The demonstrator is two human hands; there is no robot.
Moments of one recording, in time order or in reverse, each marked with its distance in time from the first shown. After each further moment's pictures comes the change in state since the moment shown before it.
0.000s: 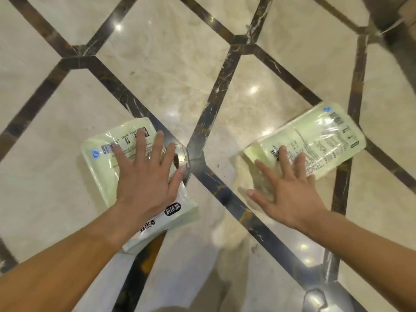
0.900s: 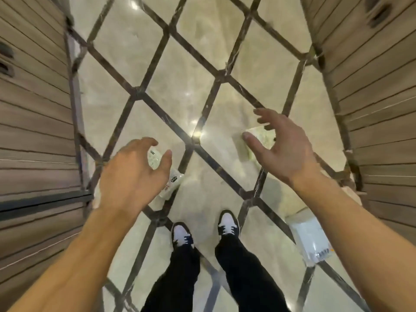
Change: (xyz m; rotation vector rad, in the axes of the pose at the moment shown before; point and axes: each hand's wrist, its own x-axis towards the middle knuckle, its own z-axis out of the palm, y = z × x) left_hand -0.211 0.035 -0.505 -0.460 0.079 -0.343; right_hand -0.321 0.029 -0.354 0.656 0.433 -0.113
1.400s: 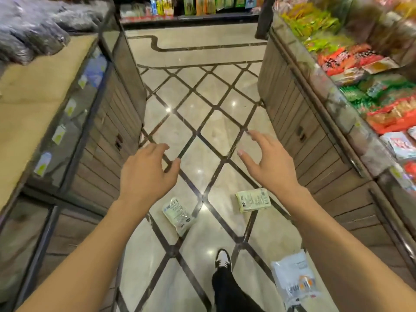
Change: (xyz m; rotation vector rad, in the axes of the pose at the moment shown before) left_hand -0.220 0.092 -0.354 0.021 0.380 0.165; right_hand -0.203 -0.218 -0.288 -0.133 0.252 -0.334
